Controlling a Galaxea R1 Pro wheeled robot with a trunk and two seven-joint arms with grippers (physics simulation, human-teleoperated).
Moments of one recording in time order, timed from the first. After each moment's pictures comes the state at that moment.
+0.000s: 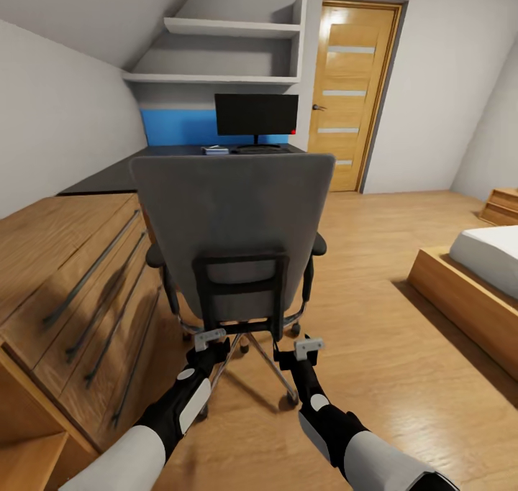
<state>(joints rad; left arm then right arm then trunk) -0.65 -0.13 -0.22 -0.55 0.38 -0.05 0.21 -0.68 0.16 0.47 -0.28 -0.20 -0.53 -0.21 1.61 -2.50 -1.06</state>
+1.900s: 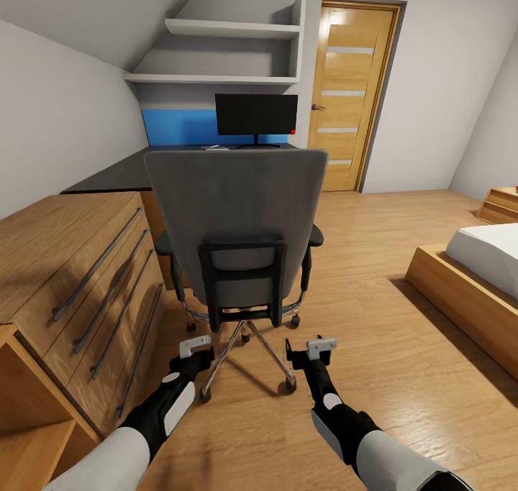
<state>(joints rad) -0.65 -0.06 -0.21 -0.51 0.39 0.00 0.22 -0.69 0.10 0.45 -0.28 -0.20 -0.53 -0.21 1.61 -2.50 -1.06</state>
